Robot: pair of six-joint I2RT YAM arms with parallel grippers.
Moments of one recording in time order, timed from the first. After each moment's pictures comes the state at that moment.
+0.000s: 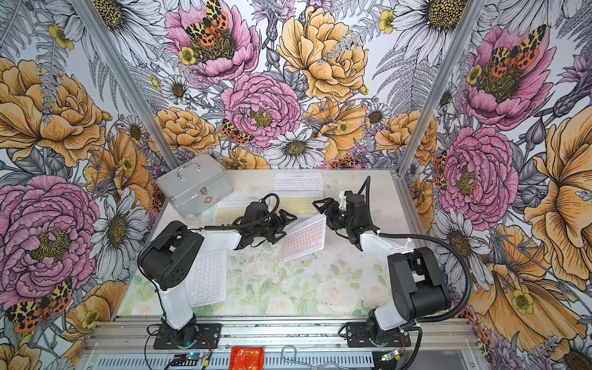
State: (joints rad) left arm -0.58 1.87 0.95 0.29 0.39 -1.28; right arm 0.21 1.51 0.77 0.26 -0.55 1.12
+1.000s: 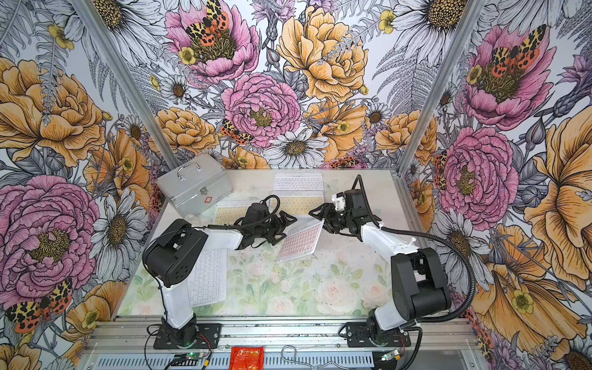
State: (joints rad) left arm -0.58 1.91 0.96 0.30 0.40 -1.28; right arm 0.21 1.51 0.91 -0.14 -0.76 0.93
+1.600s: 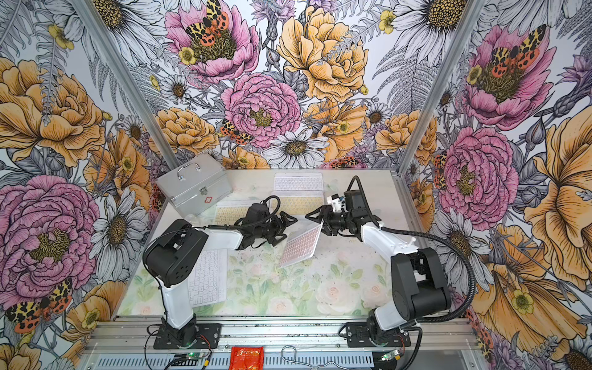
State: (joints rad) left arm -0.58 1.91 0.96 0.30 0.41 -1.29; right arm 0.21 1.51 0.91 -0.15 -0.90 0.92
